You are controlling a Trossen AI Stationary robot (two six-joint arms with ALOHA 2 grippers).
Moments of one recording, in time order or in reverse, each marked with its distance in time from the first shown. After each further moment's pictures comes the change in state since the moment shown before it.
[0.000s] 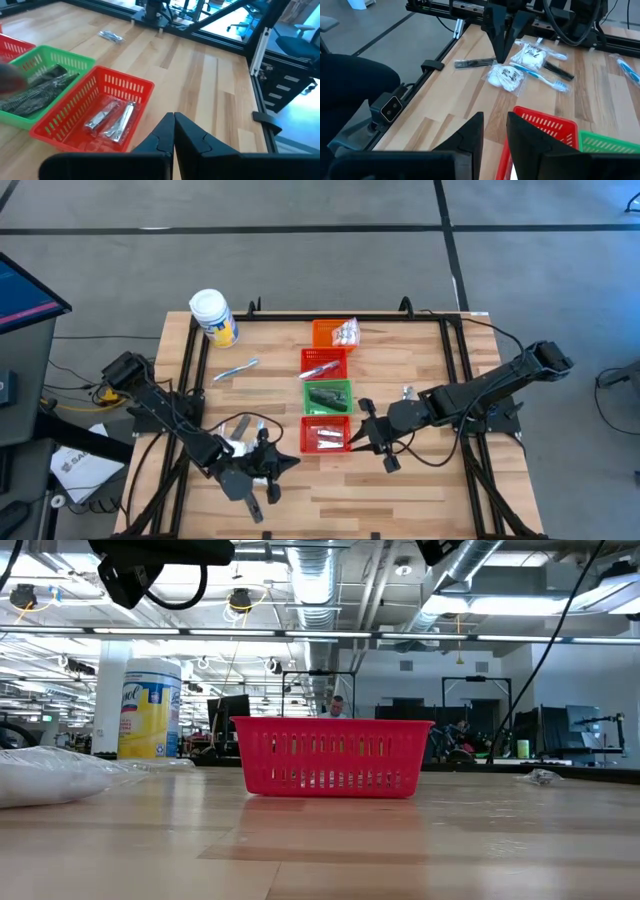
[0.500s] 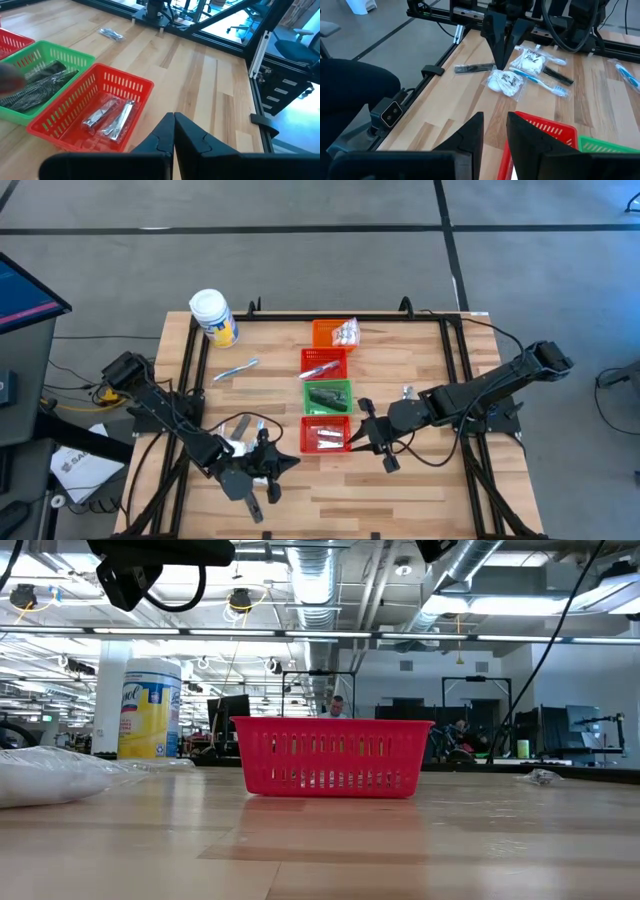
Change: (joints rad) left arm 0.000 0.000 0.000 0.000 0.002 -0.032; right arm 0.000 0.000 0.000 0.025 0.000 0.000
